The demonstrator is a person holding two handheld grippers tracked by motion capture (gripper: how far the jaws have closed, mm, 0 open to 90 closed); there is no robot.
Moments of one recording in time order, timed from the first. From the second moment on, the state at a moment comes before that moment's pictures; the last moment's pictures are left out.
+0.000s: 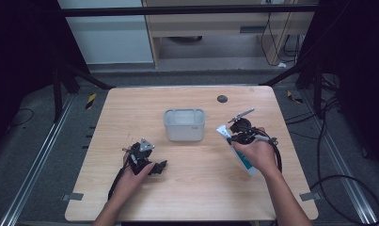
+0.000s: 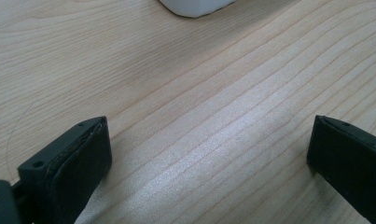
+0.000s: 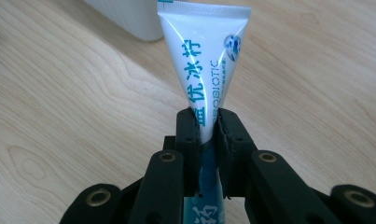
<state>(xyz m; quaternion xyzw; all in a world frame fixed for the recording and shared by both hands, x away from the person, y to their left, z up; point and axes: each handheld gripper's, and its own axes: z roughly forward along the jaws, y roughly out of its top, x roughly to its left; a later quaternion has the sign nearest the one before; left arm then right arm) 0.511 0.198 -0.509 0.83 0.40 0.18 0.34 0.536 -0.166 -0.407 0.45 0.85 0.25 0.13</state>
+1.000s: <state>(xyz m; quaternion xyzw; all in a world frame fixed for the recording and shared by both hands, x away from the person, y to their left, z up) 0.510 0.198 -0.509 0.83 0.40 0.18 0.34 0.534 -0.162 -0.366 0.43 0.81 0.36 0.19</state>
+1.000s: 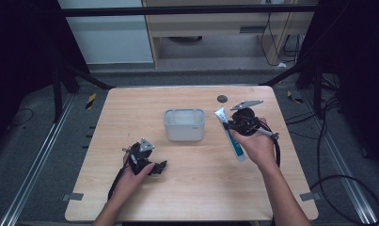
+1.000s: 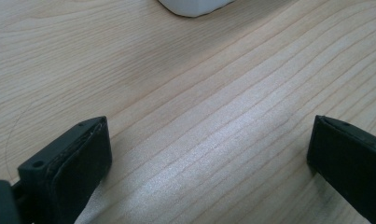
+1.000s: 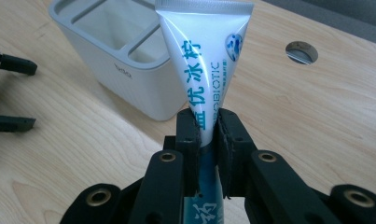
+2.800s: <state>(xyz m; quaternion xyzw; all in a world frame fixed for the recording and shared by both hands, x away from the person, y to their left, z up) 0.510 0.198 -0.509 0.83 0.40 0.18 0.34 0.538 -0.122 -0.302 0.41 0.75 0.45 0.24</state>
